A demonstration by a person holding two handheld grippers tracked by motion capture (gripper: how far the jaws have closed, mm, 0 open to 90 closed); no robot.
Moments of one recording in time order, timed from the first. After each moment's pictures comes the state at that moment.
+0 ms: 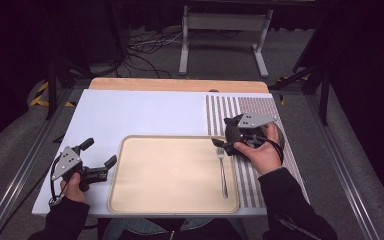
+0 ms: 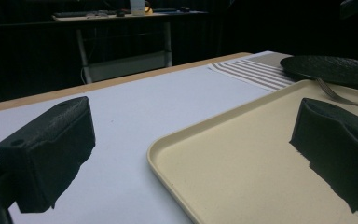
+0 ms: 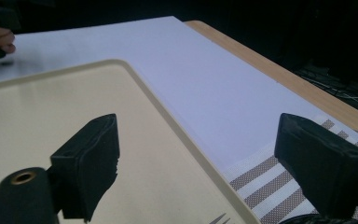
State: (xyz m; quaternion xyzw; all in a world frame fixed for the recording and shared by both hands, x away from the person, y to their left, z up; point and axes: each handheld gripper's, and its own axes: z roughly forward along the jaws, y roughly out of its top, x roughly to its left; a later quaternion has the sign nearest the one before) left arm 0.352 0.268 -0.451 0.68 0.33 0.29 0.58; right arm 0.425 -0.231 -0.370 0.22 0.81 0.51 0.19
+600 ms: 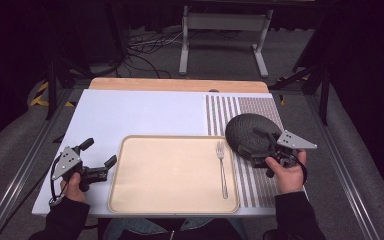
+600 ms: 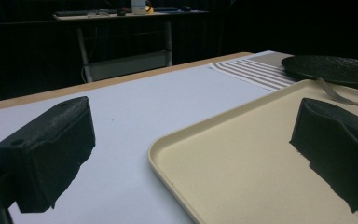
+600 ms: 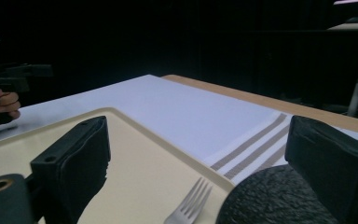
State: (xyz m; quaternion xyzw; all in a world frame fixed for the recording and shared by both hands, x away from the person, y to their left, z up) left arm 0.352 0.268 -0.451 0.68 0.34 0.29 0.58; right arm 0.386 -0.308 -0.409 0.28 0.70 0.62 0.22
